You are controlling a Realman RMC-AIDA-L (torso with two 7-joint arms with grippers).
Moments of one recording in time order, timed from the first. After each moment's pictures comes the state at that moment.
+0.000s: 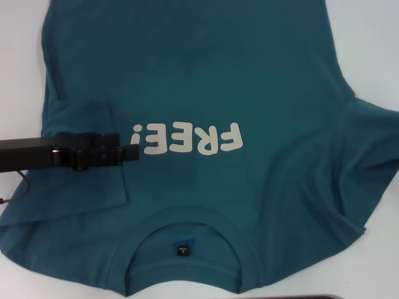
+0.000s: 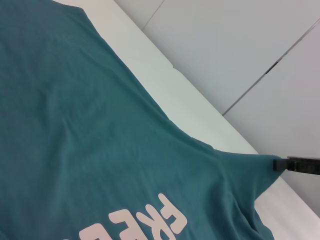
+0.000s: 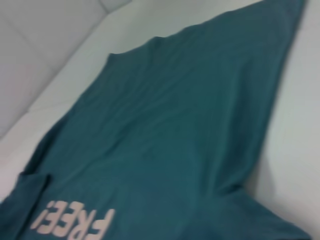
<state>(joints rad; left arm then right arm) -0.44 -2.11 -2.54 -0.77 -0.96 1.70 -1.82 0.26 1.98 -0.33 -0.83 -2.22 -1.66 1.79</state>
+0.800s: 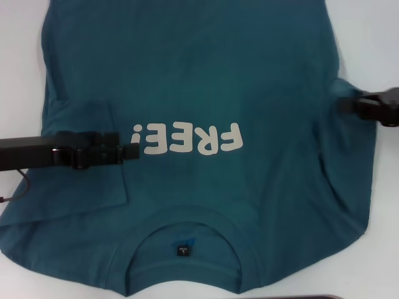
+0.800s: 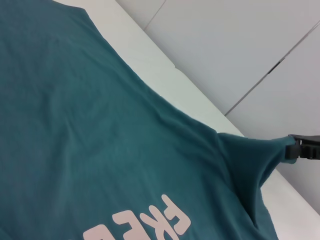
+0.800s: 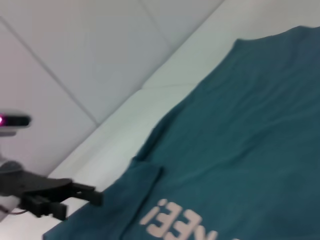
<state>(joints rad) -0.45 -2.11 -2.54 -0.77 -0.95 1.70 -1.82 0.45 2.03 -0.43 -0.81 -2.22 -1.77 1.78</state>
